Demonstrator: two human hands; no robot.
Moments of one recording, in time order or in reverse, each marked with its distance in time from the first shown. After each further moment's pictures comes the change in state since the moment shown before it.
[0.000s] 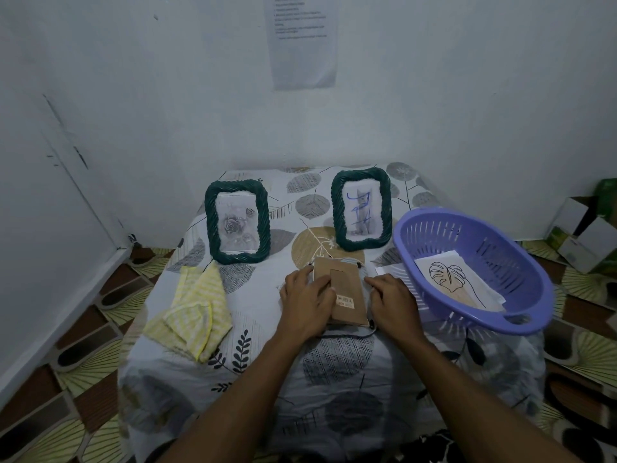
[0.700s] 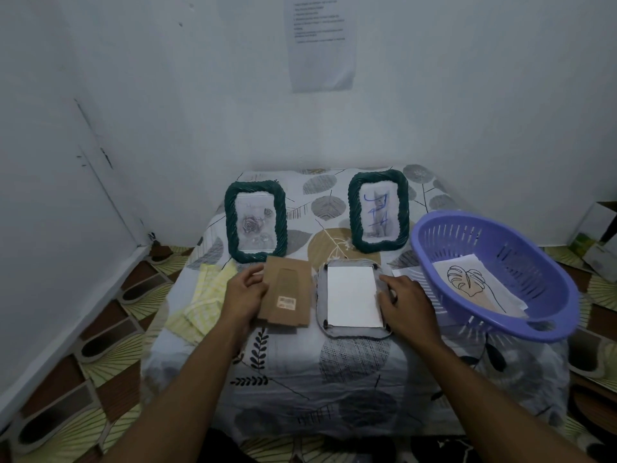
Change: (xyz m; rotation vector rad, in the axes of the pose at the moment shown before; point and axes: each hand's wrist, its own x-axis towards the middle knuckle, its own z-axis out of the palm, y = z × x) left_hand -0.001 -0.081 -0.078 -0.813 0.231 -0.494; right_hand -0.003 -0.001 0.001 -0.002 0.000 0.008
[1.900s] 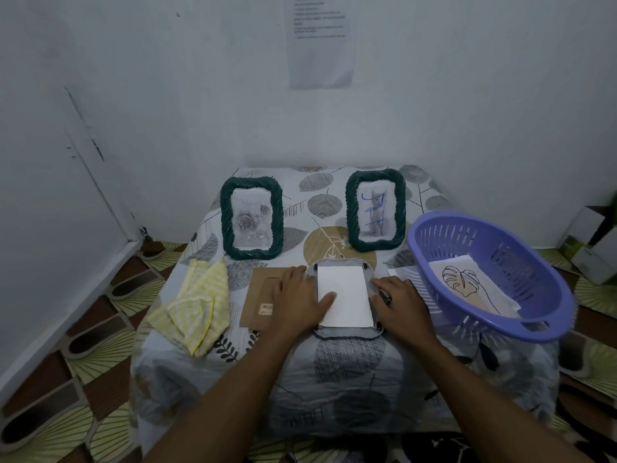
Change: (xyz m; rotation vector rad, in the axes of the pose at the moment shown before) left_hand -0.016 -0.018 0.078 1.100 -0.191 0.435; right_hand -0.002 -0.002 -0.002 -0.023 -0.070 -0.037
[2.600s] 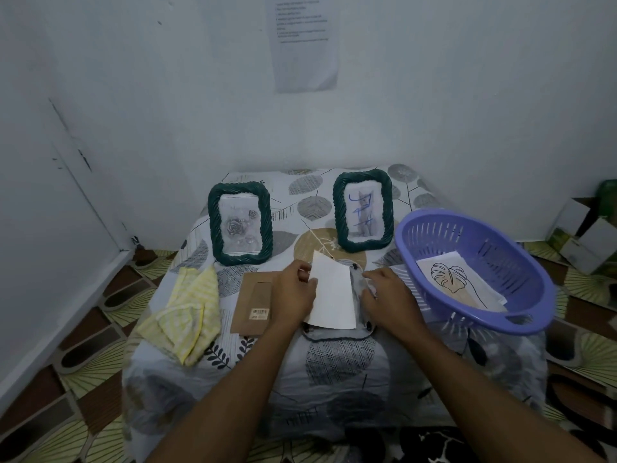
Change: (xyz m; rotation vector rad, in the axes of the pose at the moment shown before) left_hand 0.007 0.025 -0.012 -0.588 0.224 -0.138; right_hand 0.008 -0.015 -0.015 -0.003 -0.013 -0.015
